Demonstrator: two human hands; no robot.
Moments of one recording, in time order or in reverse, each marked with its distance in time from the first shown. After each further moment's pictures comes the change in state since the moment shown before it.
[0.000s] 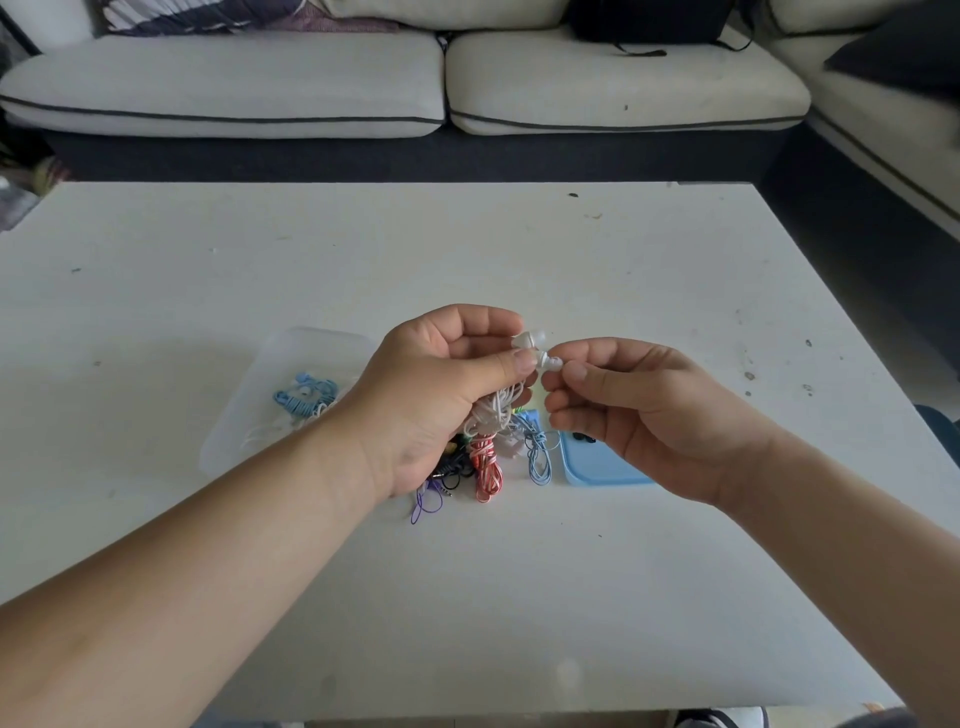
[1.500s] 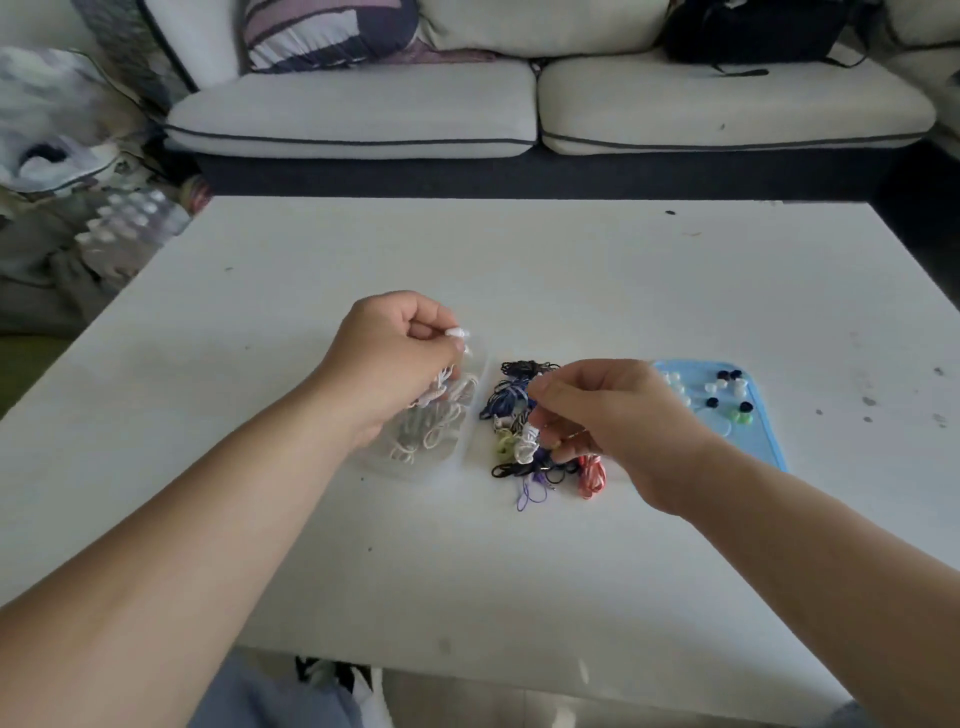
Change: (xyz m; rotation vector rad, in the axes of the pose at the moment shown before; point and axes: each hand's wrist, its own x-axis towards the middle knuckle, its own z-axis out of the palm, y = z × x) left_hand -0.021 0.034 -0.114 0.591 0.400 0.121; right_hand 0.037 0.042 0.090 -0.394 0.127 0.050
